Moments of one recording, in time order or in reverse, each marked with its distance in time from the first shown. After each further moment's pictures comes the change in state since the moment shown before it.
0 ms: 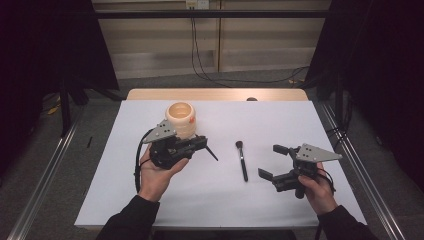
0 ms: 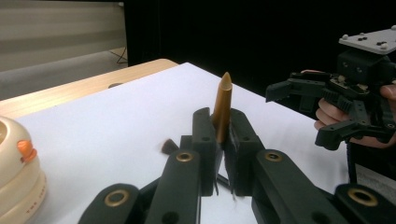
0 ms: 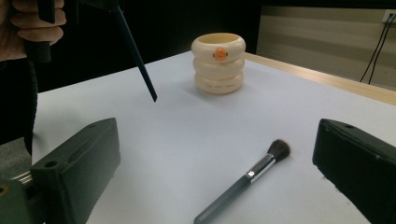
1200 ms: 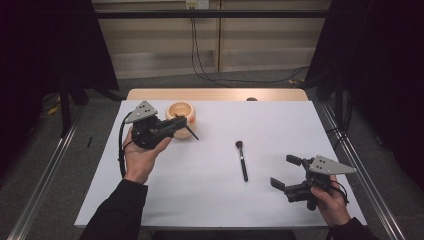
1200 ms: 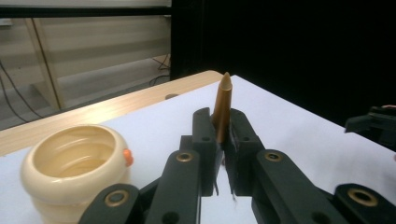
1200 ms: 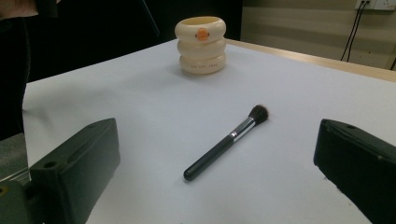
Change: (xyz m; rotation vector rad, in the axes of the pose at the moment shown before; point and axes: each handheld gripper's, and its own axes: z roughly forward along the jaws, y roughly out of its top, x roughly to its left) left arm 0.047 0.024 -0.018 -0.030 0.166 -0.011; right arm 0.000 -0.025 -0.032 0.017 -0.063 0.032
